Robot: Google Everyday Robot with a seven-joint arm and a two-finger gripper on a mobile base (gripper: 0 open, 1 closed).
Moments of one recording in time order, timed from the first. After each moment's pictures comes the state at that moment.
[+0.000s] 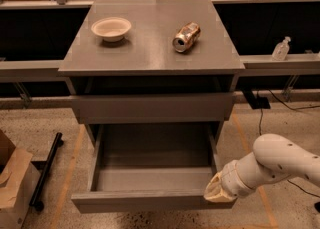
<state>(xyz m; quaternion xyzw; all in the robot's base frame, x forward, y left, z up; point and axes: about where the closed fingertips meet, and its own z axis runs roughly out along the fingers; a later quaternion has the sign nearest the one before) 0.414 -0.166 0.550 -0.64 0.72 0.20 0.18</state>
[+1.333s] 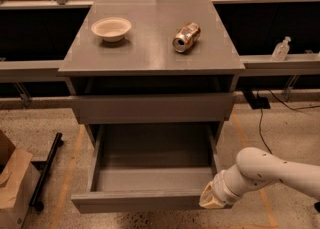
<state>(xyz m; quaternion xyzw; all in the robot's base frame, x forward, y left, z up) 0.425 -0.164 0.461 -0.65 0.72 0.19 0.15</state>
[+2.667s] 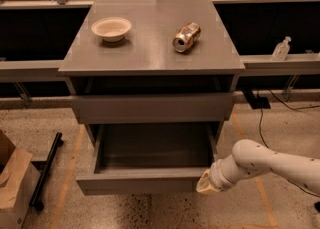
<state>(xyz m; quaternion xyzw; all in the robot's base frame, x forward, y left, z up) 0.485 -0.165 0.436 -0.65 0.72 0.17 0.19</state>
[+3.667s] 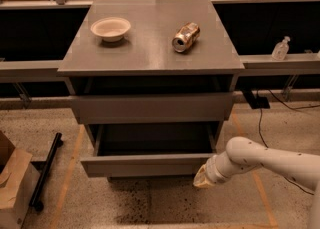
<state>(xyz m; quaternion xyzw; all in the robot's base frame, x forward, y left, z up) 0.516 -0.160 0.420 -0.66 0.71 0.15 0.20</state>
